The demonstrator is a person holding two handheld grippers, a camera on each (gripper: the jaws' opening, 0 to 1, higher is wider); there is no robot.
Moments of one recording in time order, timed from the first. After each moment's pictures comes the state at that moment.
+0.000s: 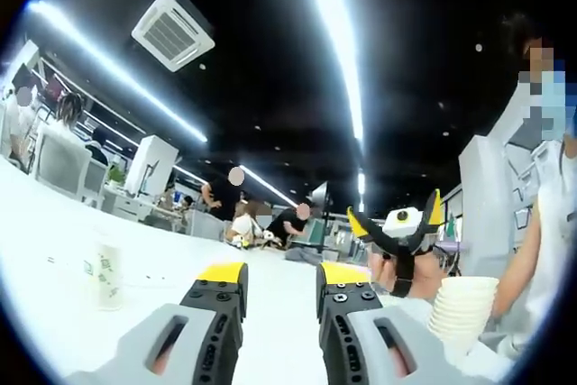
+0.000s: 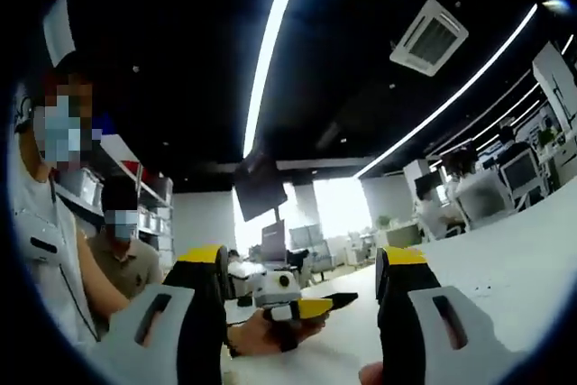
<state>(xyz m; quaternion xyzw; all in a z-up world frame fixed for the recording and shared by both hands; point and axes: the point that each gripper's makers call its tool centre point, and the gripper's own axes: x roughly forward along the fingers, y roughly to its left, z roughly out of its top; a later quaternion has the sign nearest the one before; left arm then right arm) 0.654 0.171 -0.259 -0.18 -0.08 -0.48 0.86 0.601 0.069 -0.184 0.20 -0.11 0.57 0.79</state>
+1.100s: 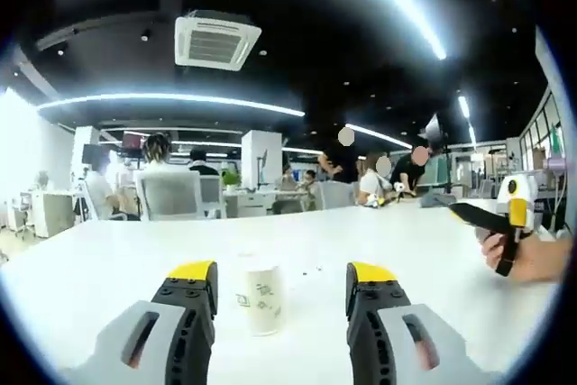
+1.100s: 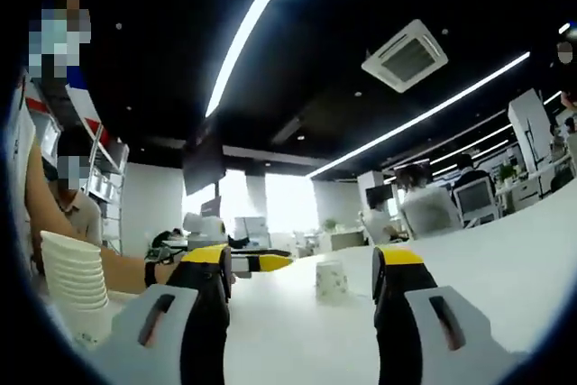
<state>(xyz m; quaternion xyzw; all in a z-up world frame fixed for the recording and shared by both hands) 0.797 0.251 -0.284 0.01 0.00 -0.20 0.98 0.672 0.053 -0.251 0.13 -0.13 0.49 0.85</state>
